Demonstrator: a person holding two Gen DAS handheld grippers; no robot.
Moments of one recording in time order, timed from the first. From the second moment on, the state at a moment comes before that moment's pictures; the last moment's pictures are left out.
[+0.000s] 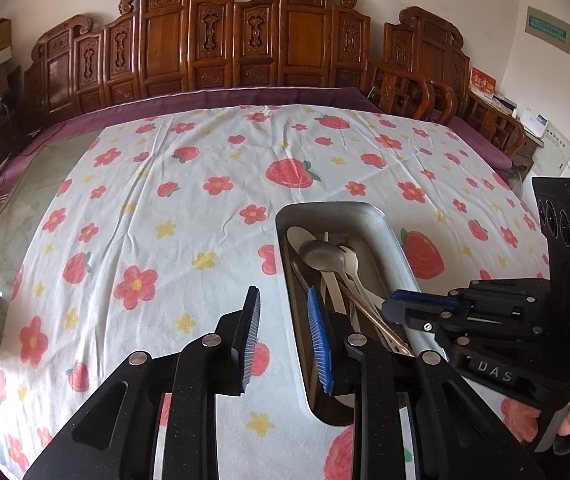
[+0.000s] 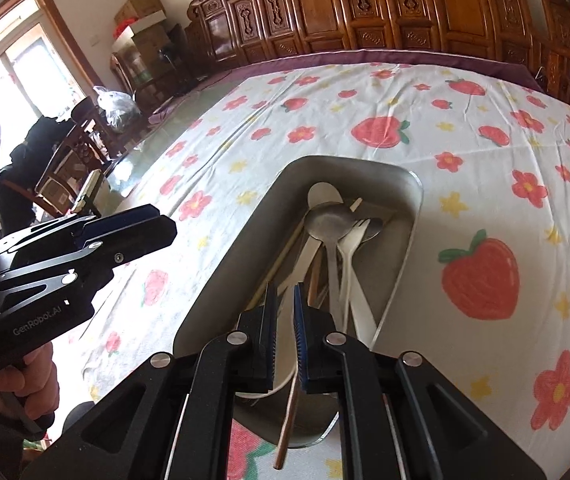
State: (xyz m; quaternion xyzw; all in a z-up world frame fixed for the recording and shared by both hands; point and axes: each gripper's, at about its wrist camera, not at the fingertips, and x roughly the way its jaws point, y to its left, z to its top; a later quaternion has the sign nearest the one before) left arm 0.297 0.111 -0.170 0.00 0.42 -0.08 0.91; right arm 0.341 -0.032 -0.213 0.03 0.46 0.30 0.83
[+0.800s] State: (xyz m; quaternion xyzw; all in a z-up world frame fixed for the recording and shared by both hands) left arm 0.241 0.053 -0.116 0.00 0.36 -0.08 0.93; right arm 0.271 -0.136 -0.140 0.01 0.38 0.25 0.89
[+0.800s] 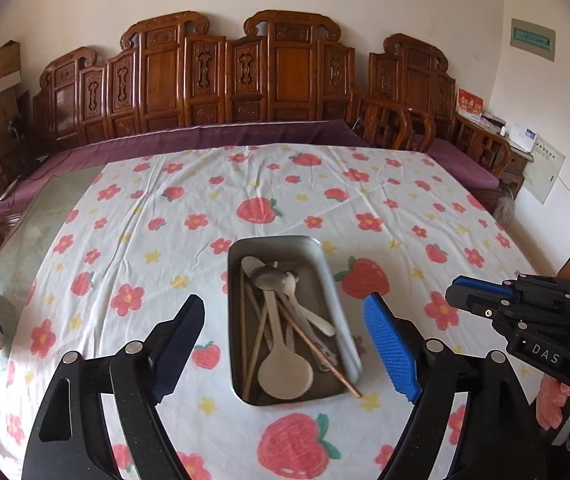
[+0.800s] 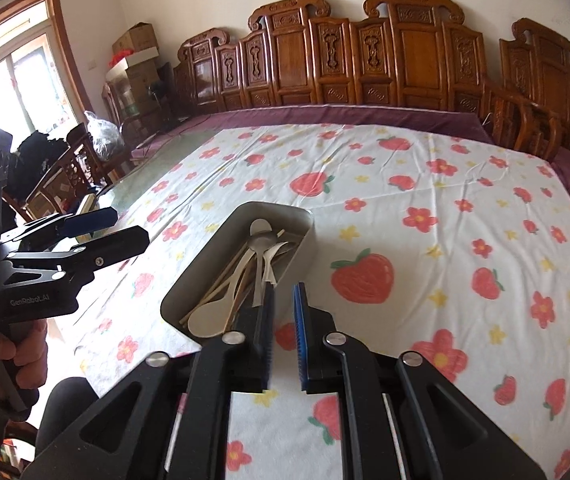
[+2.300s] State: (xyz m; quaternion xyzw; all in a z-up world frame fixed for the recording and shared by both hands) left arm 0.110 -0.020 0.023 0.00 0.22 -0.03 0.98; right arm 0.122 -0.243 0.018 0.04 0.19 0.14 0.97
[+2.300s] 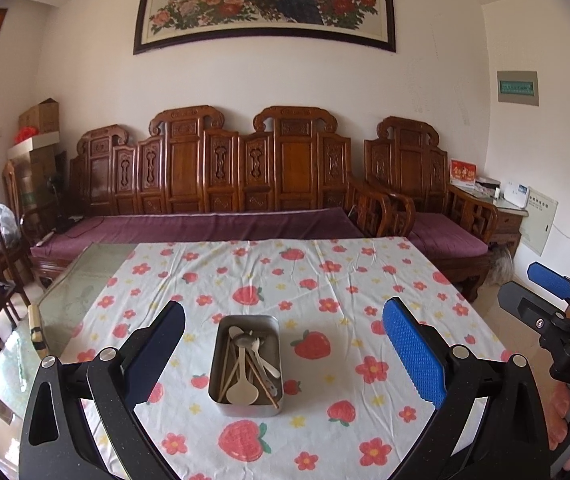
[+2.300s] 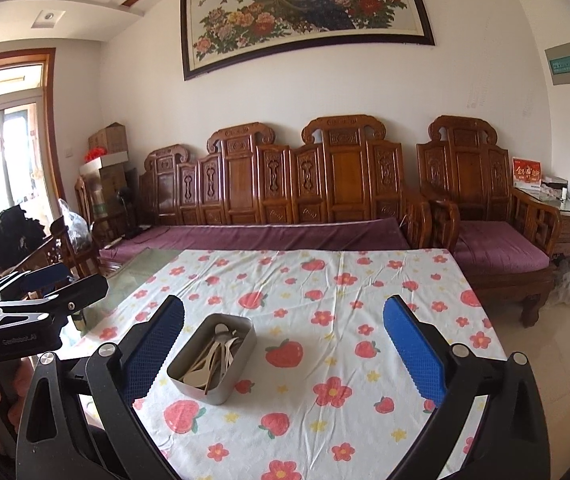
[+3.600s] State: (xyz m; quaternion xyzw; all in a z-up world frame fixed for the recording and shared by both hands) left arm 0.097 -0.021 0.025 0.00 0.20 -0.02 0.98; right arm 0.113 -0.235 0.018 0.03 0.18 0.14 0.97
